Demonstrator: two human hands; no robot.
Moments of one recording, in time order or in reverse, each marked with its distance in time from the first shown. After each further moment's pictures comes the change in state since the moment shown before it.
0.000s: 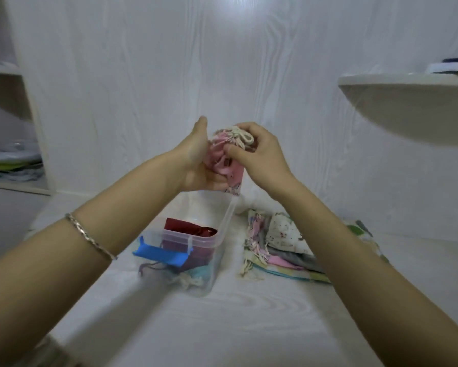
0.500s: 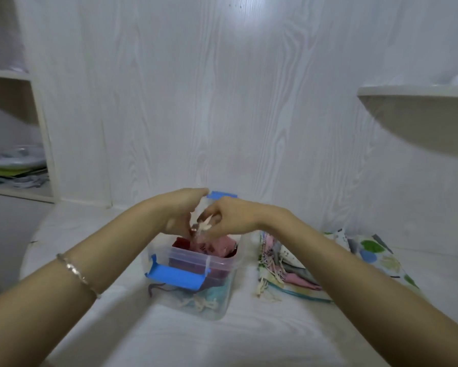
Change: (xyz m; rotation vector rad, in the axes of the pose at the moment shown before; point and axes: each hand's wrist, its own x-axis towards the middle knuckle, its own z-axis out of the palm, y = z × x) left_hand 0.025 -0.047 -0.063 0.296 0.055 -0.249; right_hand 0.008 0.052 0.062 -0.565 -0.853 0.280
